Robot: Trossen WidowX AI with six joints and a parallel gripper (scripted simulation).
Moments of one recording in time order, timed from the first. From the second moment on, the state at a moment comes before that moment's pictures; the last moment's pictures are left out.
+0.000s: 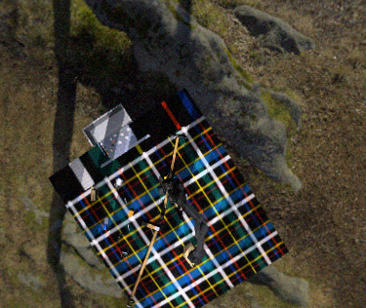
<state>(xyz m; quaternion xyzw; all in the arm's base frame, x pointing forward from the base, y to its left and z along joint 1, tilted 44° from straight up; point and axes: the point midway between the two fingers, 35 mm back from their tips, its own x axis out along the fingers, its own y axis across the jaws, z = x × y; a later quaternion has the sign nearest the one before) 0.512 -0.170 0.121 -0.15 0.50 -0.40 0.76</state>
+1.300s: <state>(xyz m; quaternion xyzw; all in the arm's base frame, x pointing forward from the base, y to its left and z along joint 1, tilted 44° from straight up) 0.540 -0.152 0.107 -0.15 0.49 -0.40 0.76</state>
